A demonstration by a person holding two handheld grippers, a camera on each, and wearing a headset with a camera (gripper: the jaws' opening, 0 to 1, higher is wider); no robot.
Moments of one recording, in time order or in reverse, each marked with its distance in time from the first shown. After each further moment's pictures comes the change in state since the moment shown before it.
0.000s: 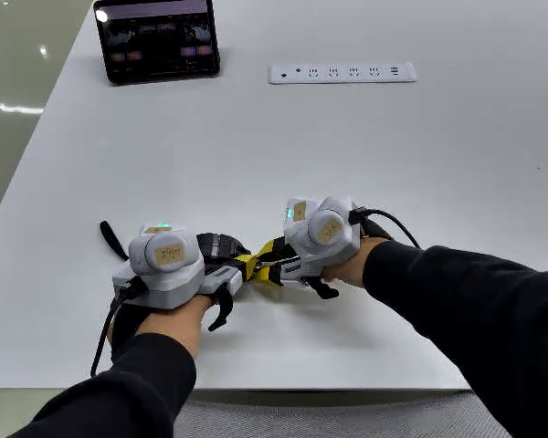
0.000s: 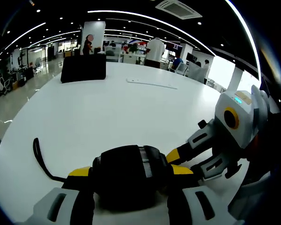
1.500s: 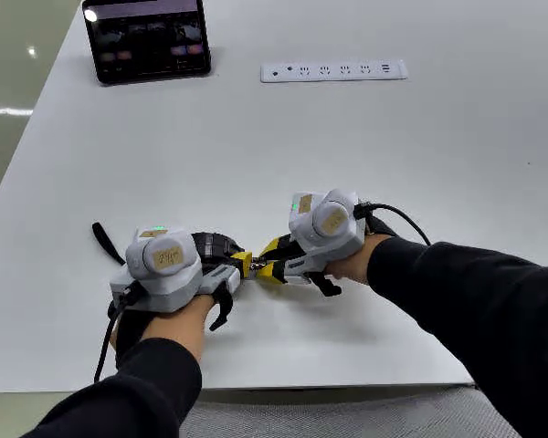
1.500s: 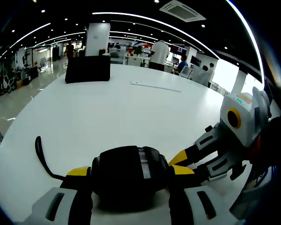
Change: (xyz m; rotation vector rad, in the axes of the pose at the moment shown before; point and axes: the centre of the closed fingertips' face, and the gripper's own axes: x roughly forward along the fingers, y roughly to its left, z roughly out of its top) left arm -0.001 0.000 0.001 -0.034 -0.022 0.040; right arm -0.012 -0.006 -0.009 0.094 0.009 -0.017
